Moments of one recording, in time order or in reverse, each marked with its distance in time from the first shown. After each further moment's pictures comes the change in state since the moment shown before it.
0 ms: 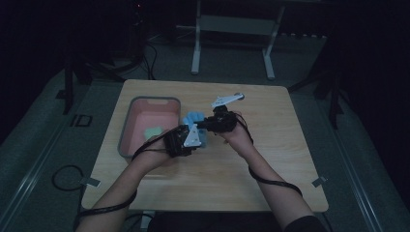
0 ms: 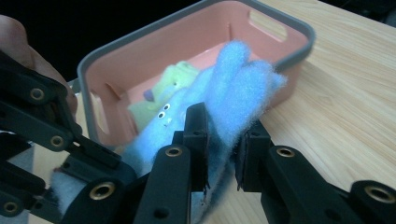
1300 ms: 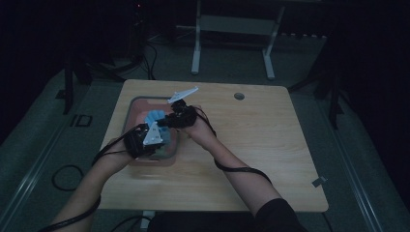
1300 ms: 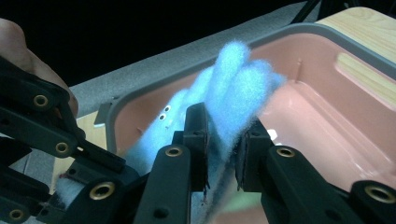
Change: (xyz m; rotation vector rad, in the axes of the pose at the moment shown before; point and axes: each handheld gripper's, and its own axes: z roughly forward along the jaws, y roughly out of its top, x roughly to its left) left arm 0.020 -0.081 -0.059 0.090 0.078 -0.115; right arm 0.044 0.058 0.097 0.035 0.121 -0.063
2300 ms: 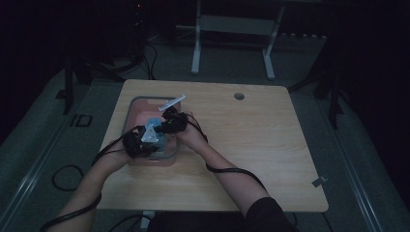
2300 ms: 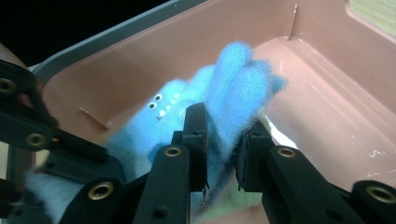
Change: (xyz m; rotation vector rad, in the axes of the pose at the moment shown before) left arm 0.014 -0.031 0.045 0.078 -0.087 -0.070; right arm -0.016 -0.022 0.051 0.124 -0.099 0.020
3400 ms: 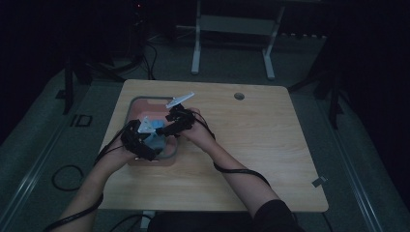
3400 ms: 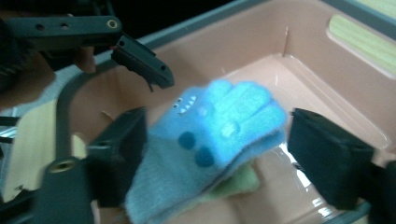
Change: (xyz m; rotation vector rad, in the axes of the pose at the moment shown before) left arm 0.006 0.005 -0.008 -0.103 0.050 -0.219; right arm -0.001 -0.002 -0.033 -0.073 0.033 -0.009
